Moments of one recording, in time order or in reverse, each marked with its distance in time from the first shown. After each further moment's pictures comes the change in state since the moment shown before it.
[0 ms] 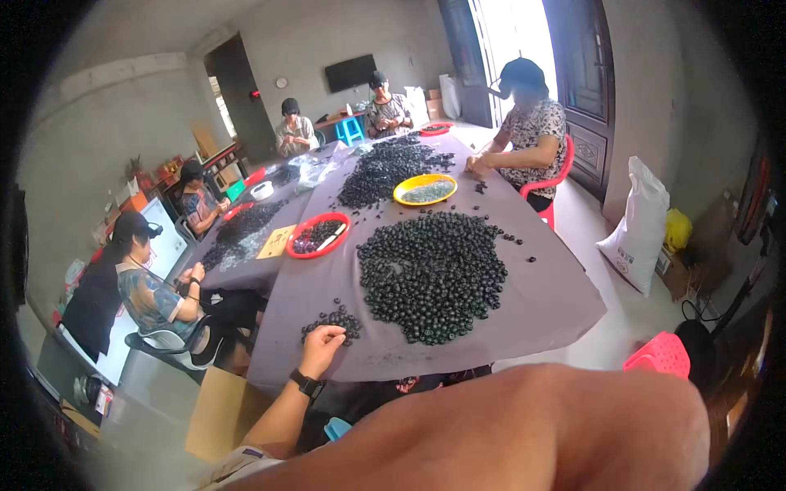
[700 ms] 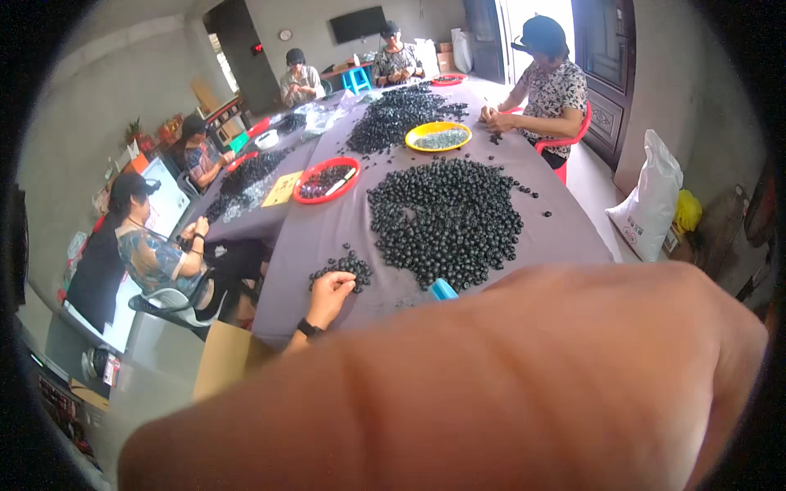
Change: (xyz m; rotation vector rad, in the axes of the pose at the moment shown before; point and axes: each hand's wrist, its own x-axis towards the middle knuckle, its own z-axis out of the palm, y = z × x) left_hand 0.004 -0.002 -0.007 -0.090 -0.003 -0.109; right_hand 0.018 0.011 0.017 0.087 -0.092 0.014
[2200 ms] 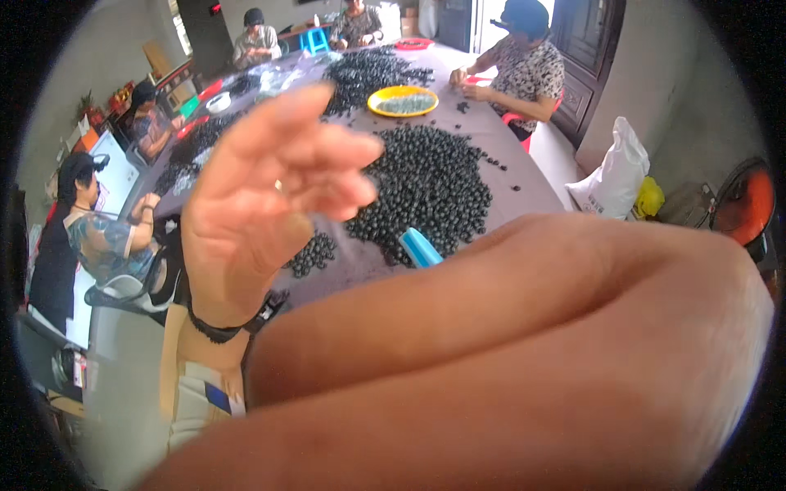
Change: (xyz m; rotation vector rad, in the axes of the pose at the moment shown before) left_hand -0.015 0.315 -0.024 -0.690 -0.495 0.477; right_hand 0.021 0.017 -0.009 0.029 0.001 0.140
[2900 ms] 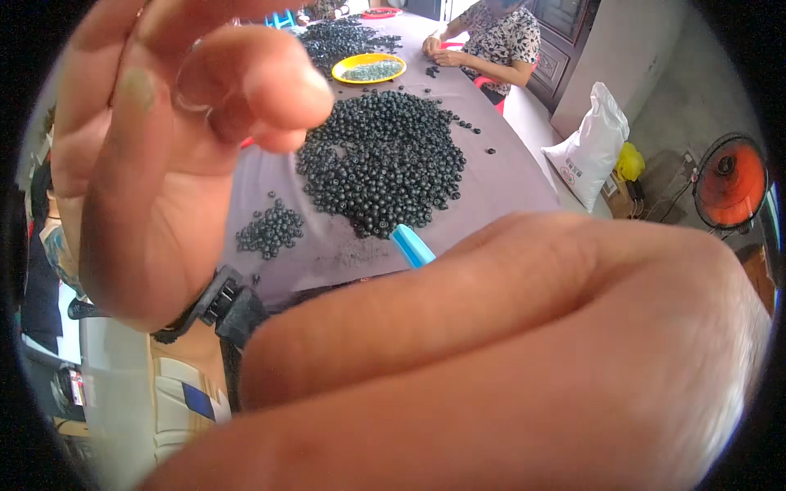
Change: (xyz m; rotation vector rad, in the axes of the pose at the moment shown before) left_hand 0.023 -0.040 0.012 0.148 -0.074 -0.022; right_hand 0.000 0.011 0.009 0.052 -0.007 0.064
